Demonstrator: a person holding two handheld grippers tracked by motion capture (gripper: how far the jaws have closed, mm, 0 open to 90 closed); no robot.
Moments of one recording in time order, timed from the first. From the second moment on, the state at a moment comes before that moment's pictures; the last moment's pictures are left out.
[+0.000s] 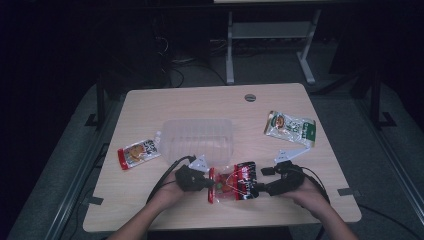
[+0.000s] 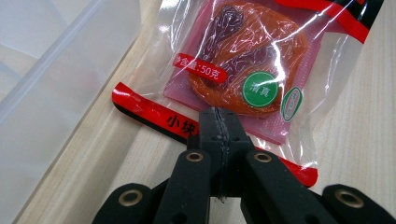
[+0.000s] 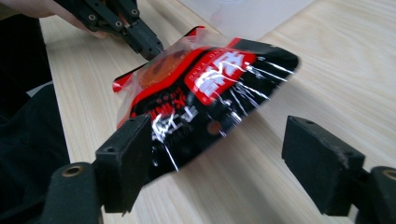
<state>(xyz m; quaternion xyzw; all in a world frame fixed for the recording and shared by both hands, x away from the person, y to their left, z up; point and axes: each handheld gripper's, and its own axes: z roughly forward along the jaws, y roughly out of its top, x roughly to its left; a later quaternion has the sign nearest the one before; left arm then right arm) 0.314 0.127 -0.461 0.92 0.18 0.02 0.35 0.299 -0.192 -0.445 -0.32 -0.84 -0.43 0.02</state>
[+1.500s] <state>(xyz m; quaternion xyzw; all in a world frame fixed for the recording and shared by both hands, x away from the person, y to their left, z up) 0.313 0.127 -0.461 0.92 0.18 0.02 0.35 0.310 -0.154 -0.450 -0.27 -0.86 -0.44 0.06</state>
